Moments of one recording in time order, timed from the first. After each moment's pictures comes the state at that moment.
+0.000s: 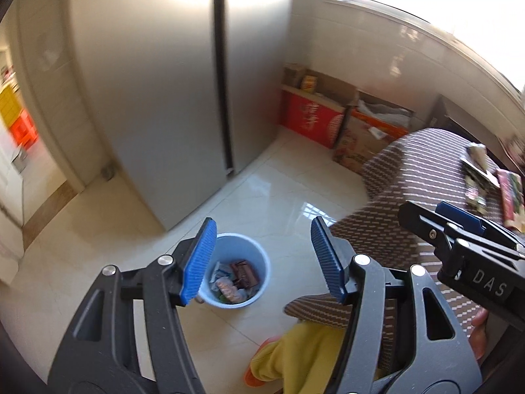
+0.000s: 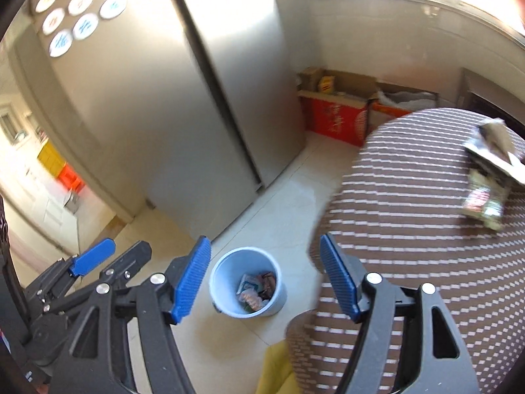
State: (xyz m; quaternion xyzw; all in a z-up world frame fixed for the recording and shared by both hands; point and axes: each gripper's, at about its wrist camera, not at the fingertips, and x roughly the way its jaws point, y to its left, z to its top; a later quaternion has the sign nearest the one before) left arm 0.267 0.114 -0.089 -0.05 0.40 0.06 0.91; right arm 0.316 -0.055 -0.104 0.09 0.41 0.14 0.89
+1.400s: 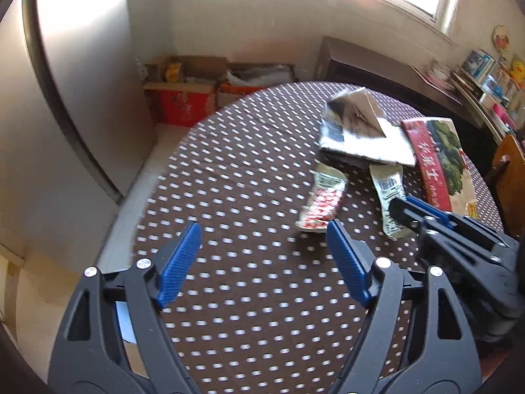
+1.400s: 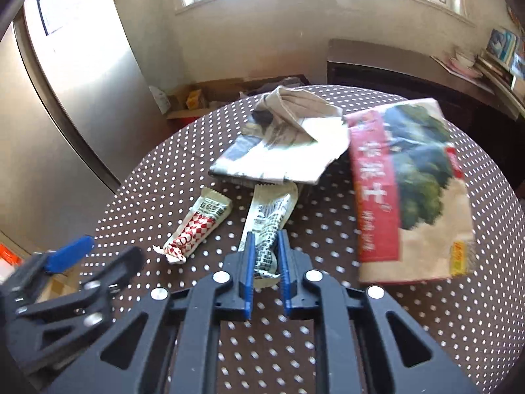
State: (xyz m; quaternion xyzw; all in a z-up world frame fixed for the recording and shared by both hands) left arm 0.376 -0.119 -0.109 0.02 0.45 -0.16 0.88; right arm 0.326 -0.300 -0.129 0.14 0.42 -0.07 0.89
